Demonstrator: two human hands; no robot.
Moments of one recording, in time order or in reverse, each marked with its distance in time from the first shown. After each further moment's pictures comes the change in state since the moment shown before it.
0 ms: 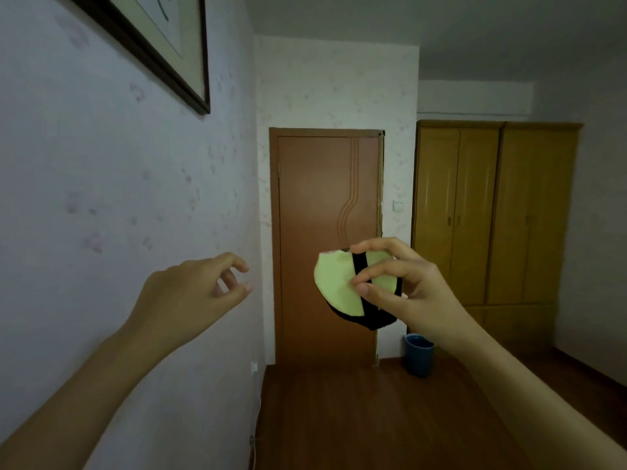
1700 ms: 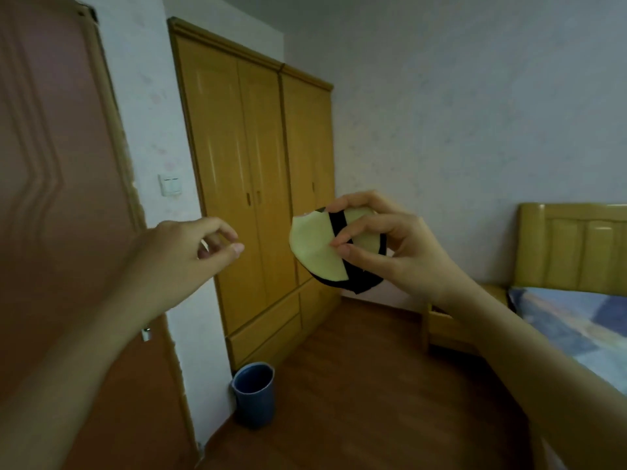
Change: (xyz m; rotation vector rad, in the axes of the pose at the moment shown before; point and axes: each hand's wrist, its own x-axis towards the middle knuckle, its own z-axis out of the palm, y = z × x) left_hand 0.783 0.106 0.669 -0.708 -0.153 0.675; right_hand 0.279 0.722 -0.178 -0.633 0.307 0.337
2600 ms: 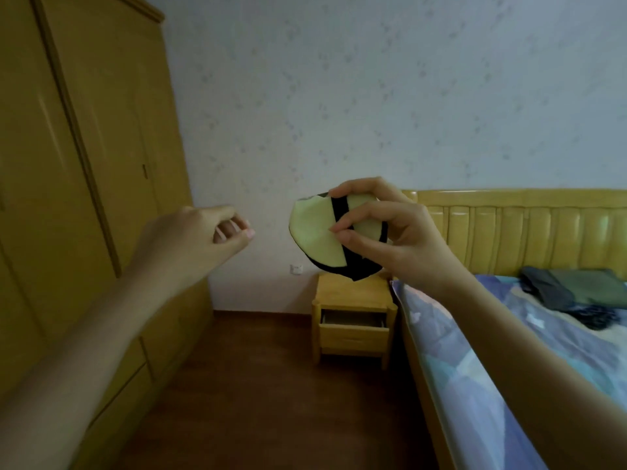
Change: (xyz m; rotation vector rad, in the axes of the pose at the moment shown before) left_hand 0.431 0.089 0.450 -0.209 -0.096 0.354; right_hand 0.048 0.411 -0.230 -0.351 0.223 0.322
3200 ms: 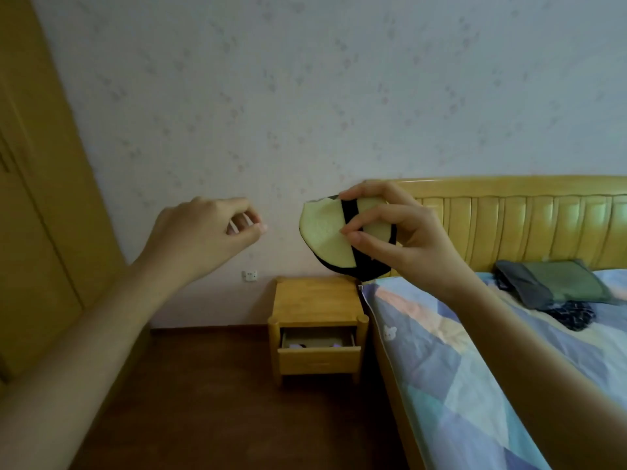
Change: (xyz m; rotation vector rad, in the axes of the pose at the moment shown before) left_hand 0.245 0.007 0.233 -0.102 -0.081 0.136; right_hand 0.091 0.274 -0.082 -0.119 0.063 0.113
